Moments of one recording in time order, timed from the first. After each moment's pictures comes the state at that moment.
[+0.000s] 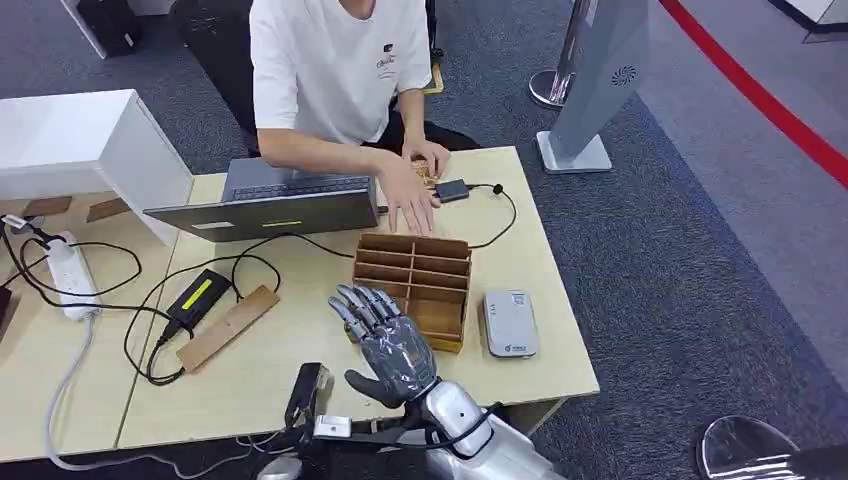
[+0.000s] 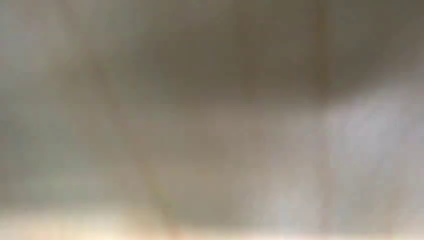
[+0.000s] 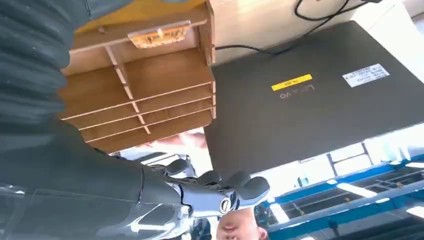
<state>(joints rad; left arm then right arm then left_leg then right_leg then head) -0.34 -0.21 -0.37 -0.40 0.40 0.25 0.03 -0.39 0.21 0.90 -0.93 1.01 -0.62 -0.09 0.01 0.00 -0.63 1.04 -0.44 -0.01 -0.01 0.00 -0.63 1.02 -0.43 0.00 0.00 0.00</state>
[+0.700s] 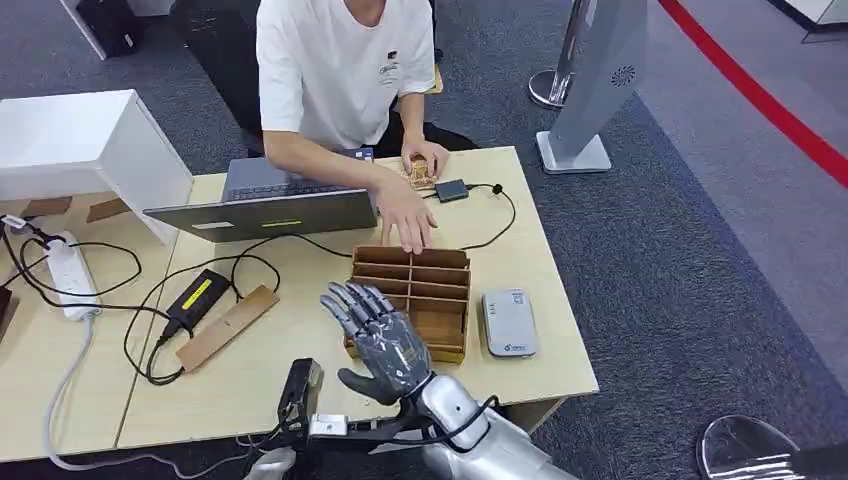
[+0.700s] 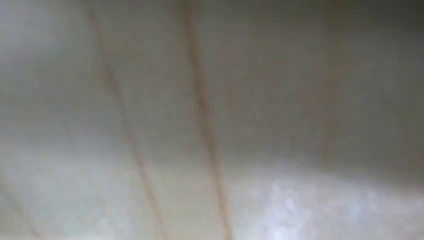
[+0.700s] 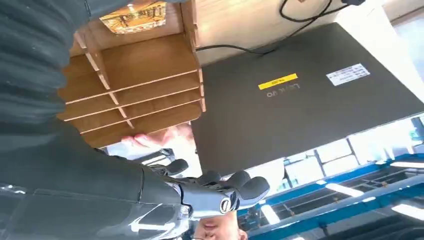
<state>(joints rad) -0.39 -0.21 -0.31 -0.33 0.42 0.29 0.05 -0.42 0.21 0.94 -0.93 0.96 -0.60 -0.12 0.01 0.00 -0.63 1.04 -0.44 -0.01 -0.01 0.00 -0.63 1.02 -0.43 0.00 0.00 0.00</state>
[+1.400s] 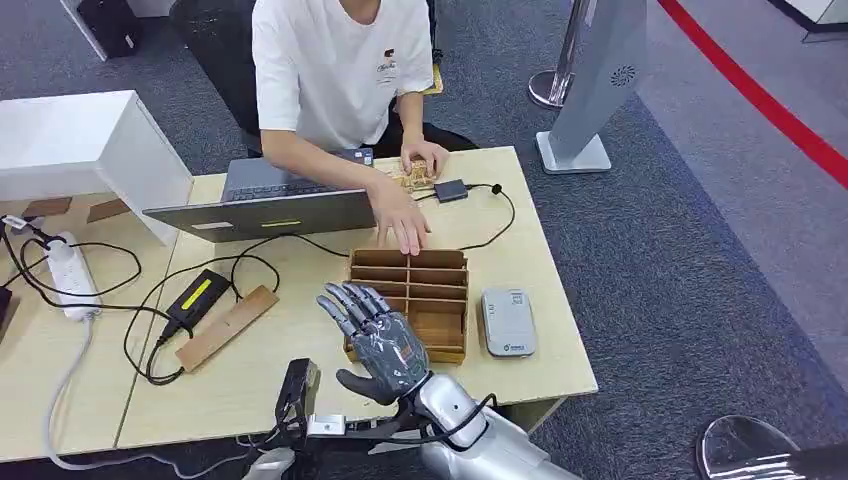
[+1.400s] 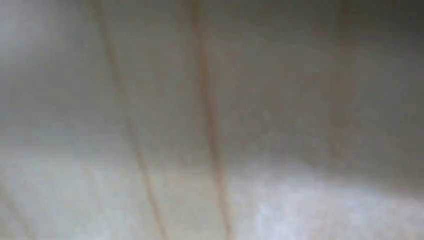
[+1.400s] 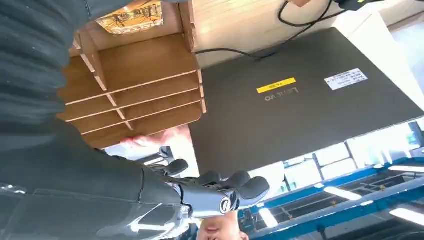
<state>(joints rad) -0.40 -0.21 -0.30 -0.31 0.42 0.30 0.04 -0.43 0.21 0.95 -0.91 0.94 -0.59 -0.12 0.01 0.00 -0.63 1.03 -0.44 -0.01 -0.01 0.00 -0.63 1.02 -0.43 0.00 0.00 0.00</state>
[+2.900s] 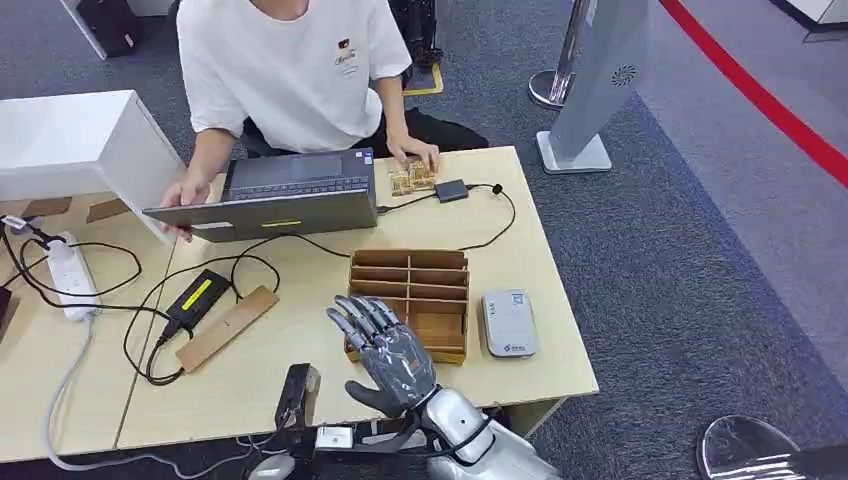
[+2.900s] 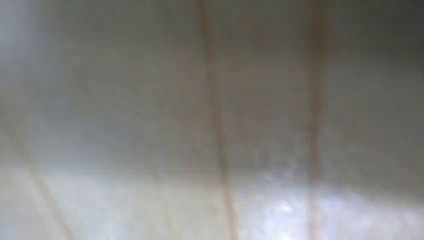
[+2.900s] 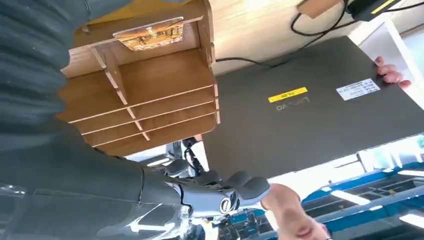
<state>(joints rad) -0.37 -0.21 -0.28 -0.31 0.37 0.26 0.01 -0.38 0.19 0.95 -0.94 0.98 -0.62 -0.09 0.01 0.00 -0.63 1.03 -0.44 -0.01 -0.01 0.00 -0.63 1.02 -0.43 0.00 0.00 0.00</state>
